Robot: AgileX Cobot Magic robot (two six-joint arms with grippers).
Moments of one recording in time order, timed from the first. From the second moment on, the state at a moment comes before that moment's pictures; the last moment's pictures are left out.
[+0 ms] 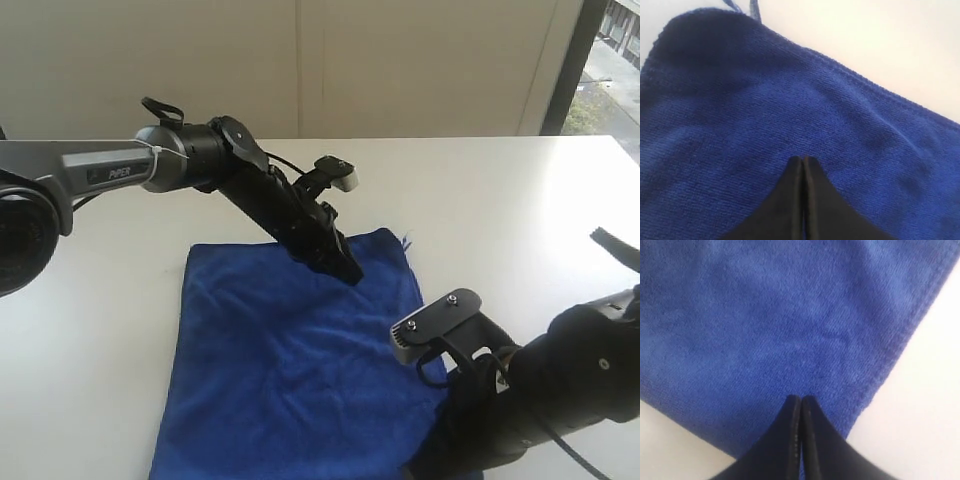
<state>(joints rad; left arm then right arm) -0.53 2.39 -1.92 -0.83 0.96 1.02 0.45 1.51 -0.55 0.23 0.33 -0.22</state>
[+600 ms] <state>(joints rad) -0.53 2.41 -1.92 -0.83 0.90 1.02 0.45 1.51 -0.50 0.26 0.34 -0.22</state>
